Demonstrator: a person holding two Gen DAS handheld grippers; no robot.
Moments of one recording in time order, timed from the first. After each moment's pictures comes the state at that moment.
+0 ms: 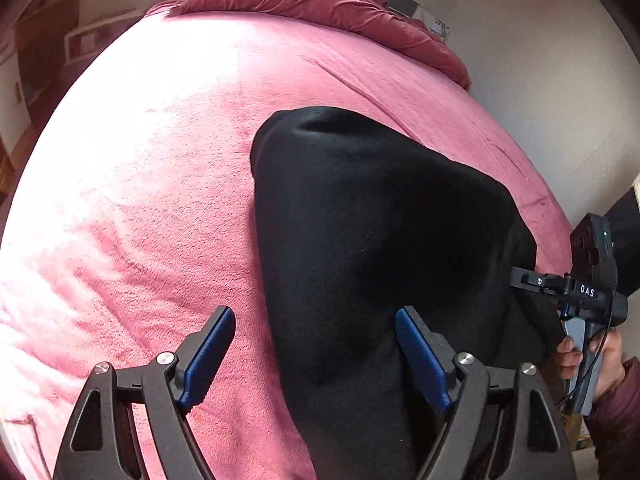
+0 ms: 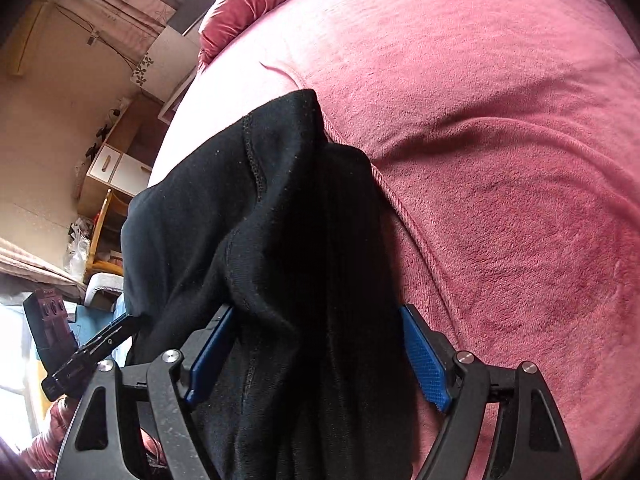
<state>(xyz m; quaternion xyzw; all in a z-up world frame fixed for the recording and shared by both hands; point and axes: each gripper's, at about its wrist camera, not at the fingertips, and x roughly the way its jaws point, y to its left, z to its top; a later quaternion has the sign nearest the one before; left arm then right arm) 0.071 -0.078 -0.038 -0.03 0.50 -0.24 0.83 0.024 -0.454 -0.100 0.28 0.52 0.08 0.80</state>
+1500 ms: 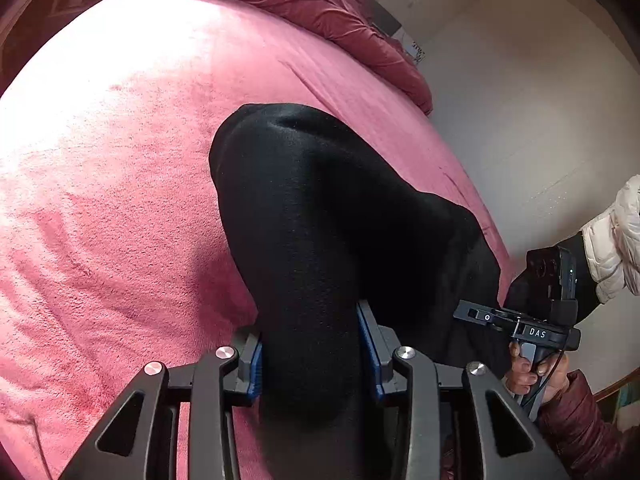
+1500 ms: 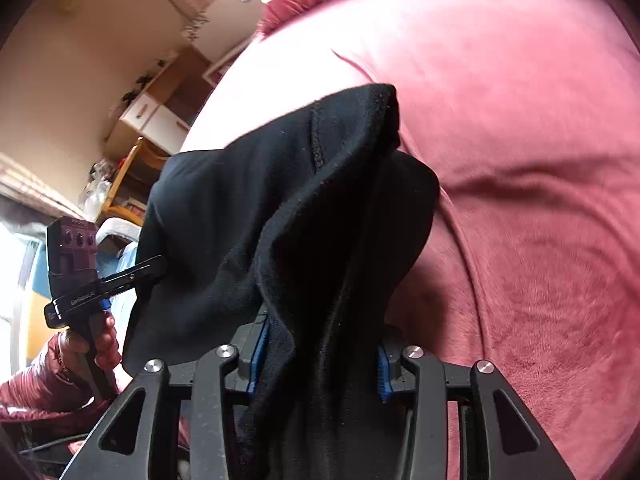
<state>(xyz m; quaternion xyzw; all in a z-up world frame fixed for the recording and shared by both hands) 0.085 -0.075 -0.053 -0.16 0.50 -0.32 0.79 0.059 -0.423 -0.071 0.19 0.51 0.18 0.82</state>
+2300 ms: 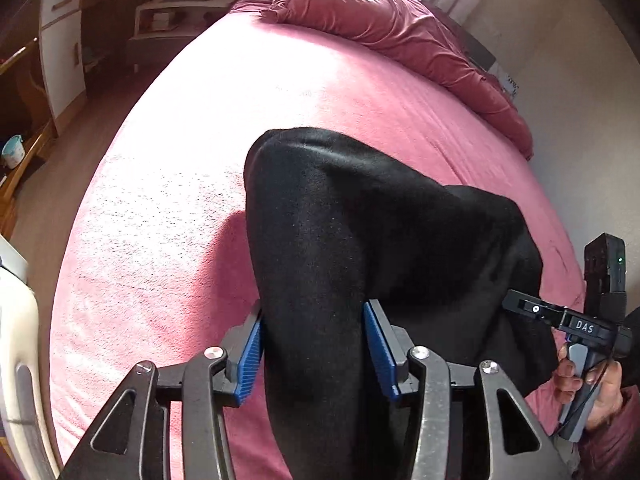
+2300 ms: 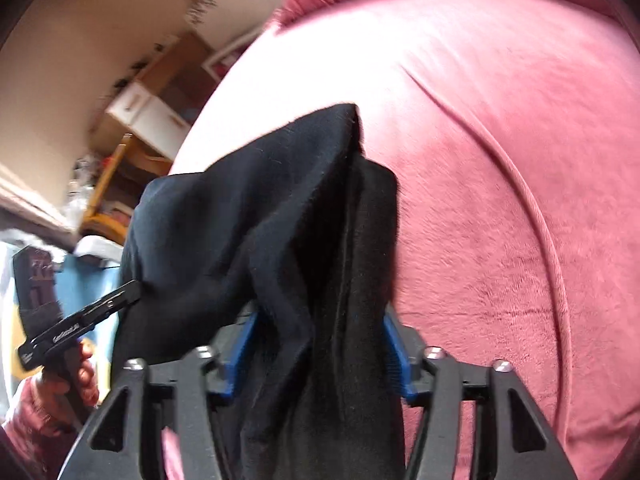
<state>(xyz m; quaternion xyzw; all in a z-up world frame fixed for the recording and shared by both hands) 0.203 -0.011 -0.055 -0.12 0.50 -0.13 0.85 0.232 -0.321 -0.085 0.16 0.53 0.15 0.82</state>
